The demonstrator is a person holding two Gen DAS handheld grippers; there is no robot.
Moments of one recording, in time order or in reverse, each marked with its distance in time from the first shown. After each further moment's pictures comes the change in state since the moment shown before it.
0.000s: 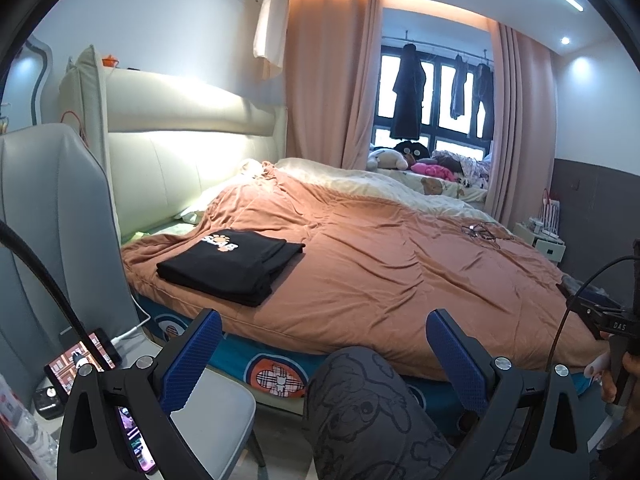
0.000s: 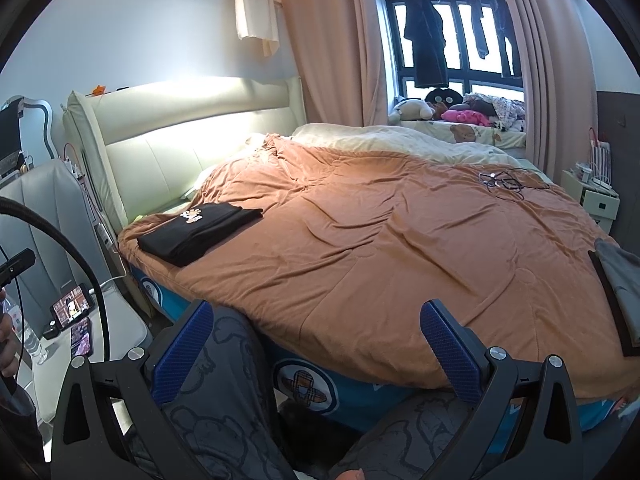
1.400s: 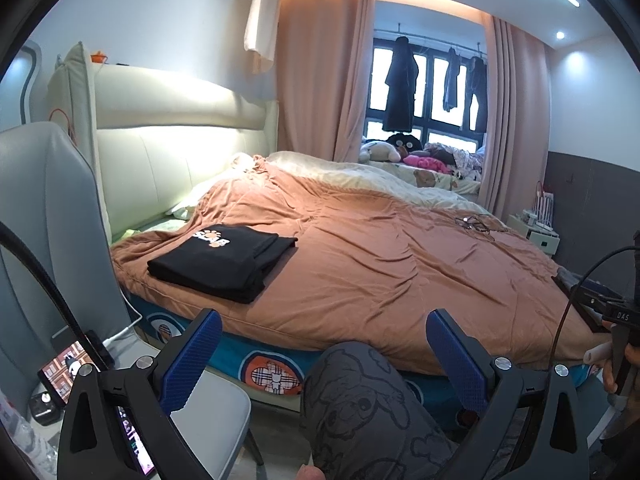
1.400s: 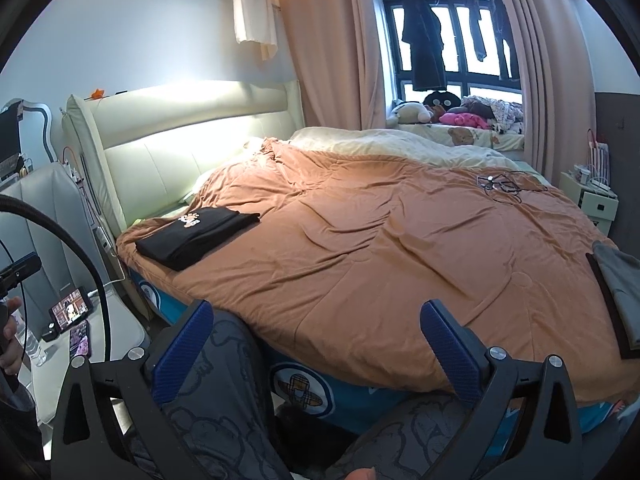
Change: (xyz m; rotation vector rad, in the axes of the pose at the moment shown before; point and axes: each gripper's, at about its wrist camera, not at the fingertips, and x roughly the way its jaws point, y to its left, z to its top) left arm 0.014 -0.002 0.002 0.019 0.031 -0.028; right arm 0.002 -0.009 0.001 0.001 -0.008 0.004
